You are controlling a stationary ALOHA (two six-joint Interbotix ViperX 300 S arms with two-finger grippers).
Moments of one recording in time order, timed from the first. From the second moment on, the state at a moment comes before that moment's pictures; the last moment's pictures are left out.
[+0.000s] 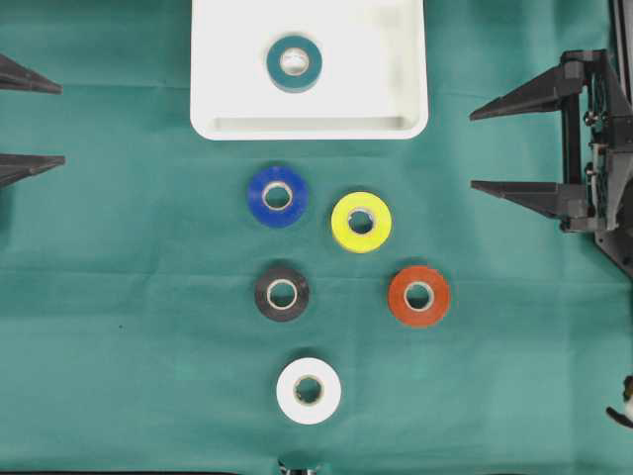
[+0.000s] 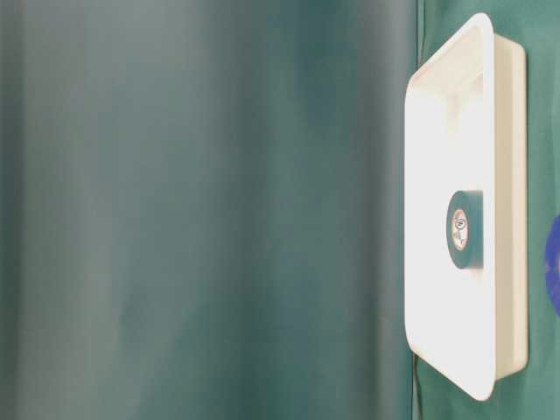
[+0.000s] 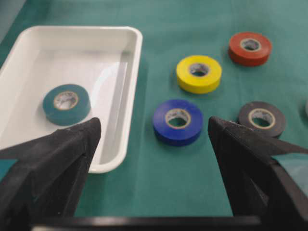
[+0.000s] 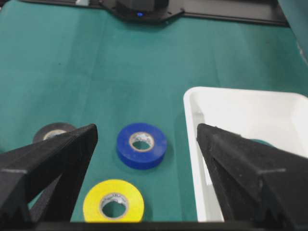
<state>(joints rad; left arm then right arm) 0.11 -1.16 1.13 -0.02 0.30 0.07 -0.03 -0.86 1.08 0.00 -0.01 0.07</state>
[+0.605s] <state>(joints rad) 0.11 -1.16 1.13 -0.02 0.29 0.07 -0.02 -0.86 1.08 0.00 -0.01 0.08</state>
